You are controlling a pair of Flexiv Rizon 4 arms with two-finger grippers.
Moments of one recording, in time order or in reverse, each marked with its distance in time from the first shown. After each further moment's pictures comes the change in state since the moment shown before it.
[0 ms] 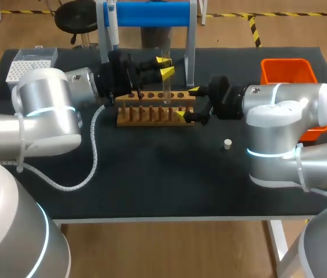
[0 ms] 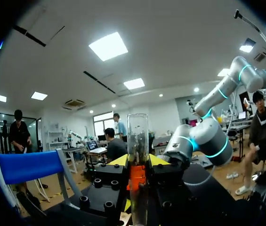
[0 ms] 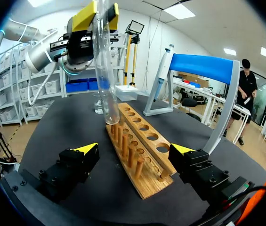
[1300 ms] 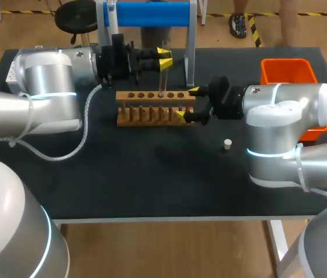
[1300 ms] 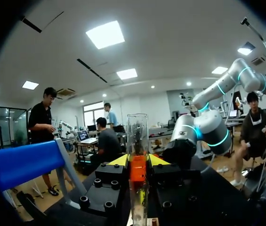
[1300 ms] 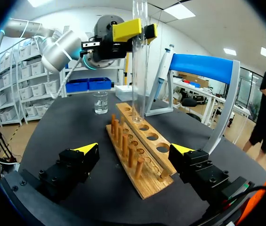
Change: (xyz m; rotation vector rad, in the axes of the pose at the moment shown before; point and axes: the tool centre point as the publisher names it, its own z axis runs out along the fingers) left arm -0.049 0.024 0.007 -0.074 0.114 -0.031; right arm 0.000 0.000 0.000 0.000 0.000 0.000
